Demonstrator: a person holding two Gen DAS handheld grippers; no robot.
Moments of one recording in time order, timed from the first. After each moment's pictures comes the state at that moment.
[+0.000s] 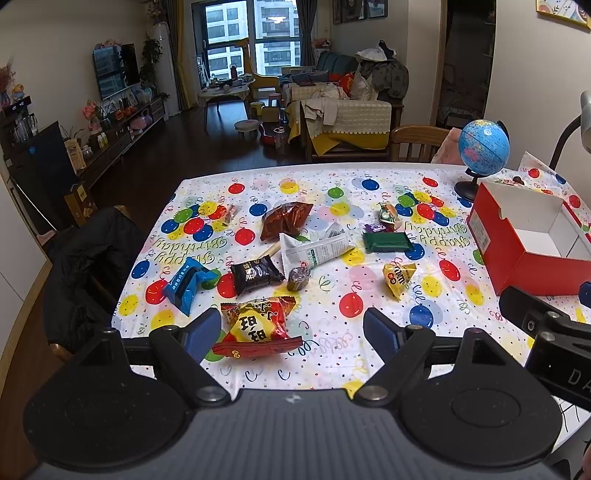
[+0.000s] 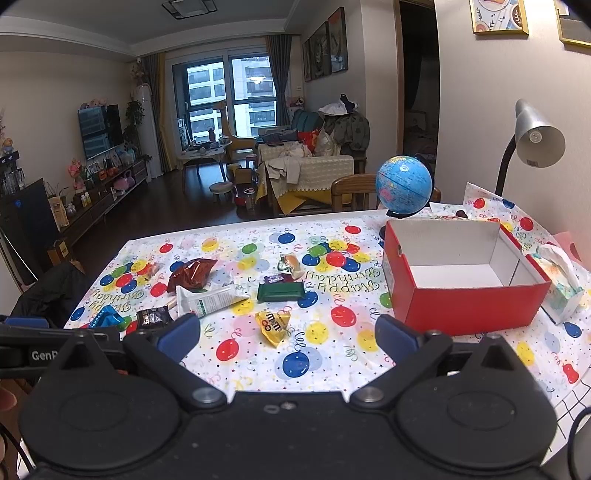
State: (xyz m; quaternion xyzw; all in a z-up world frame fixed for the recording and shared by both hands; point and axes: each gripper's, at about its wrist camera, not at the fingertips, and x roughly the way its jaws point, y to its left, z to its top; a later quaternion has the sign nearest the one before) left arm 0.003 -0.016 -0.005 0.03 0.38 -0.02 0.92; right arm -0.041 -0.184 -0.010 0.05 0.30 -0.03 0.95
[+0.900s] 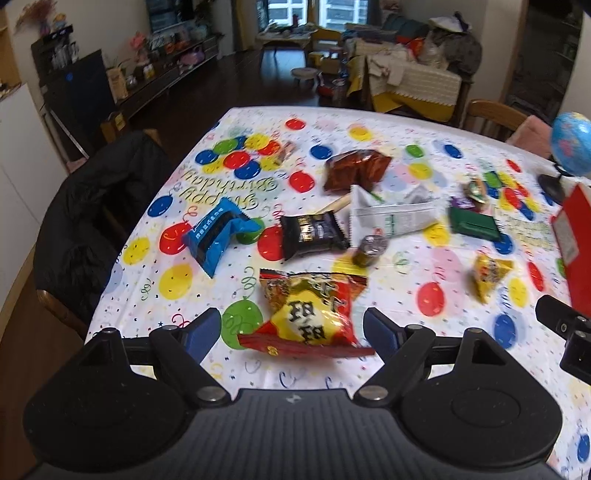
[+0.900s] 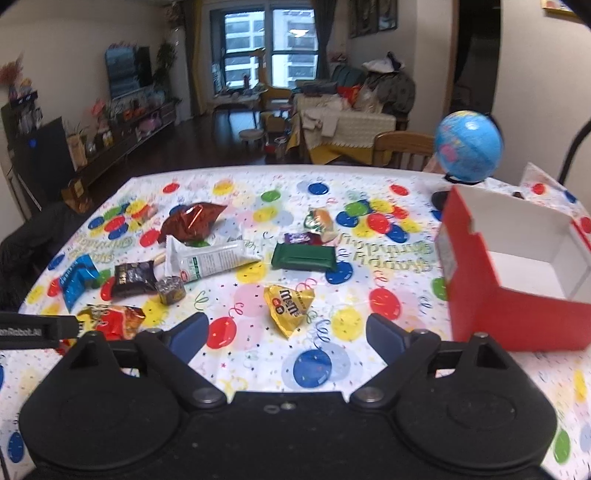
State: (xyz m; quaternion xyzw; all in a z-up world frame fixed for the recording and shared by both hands) left arm 0.092 0.039 -0.087 -0.03 0.45 0.08 0.89; right arm 0.069 -0.183 -0.094 0.00 0.37 0.03 0.93
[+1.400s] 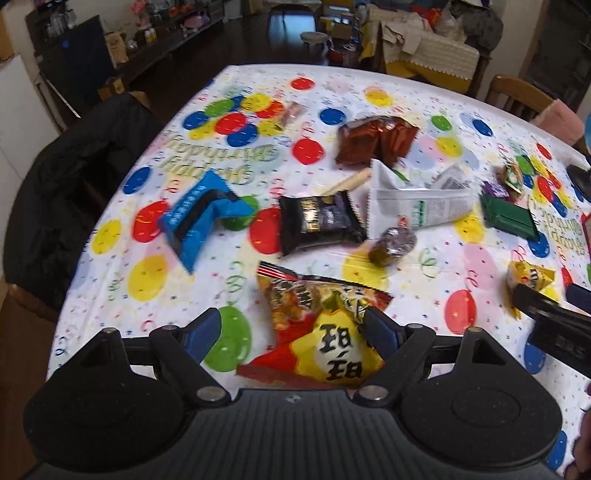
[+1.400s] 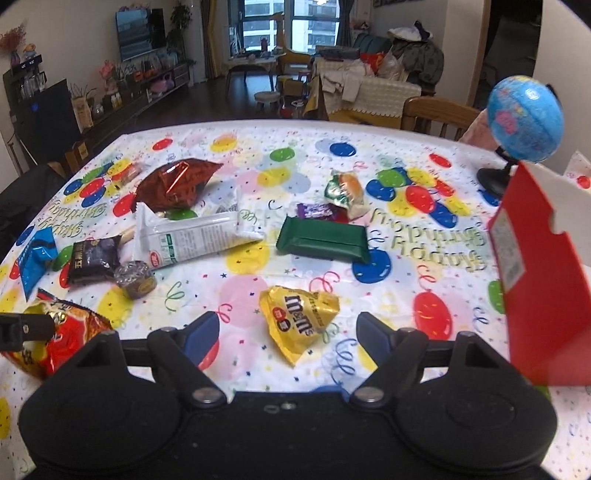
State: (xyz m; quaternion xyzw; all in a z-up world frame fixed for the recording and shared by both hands) left arm 0.148 0.042 -0.128 -0.04 0.51 0.07 0.86; right arm 0.148 -0.178 -0.157 -0.02 0.42 0.06 0.90
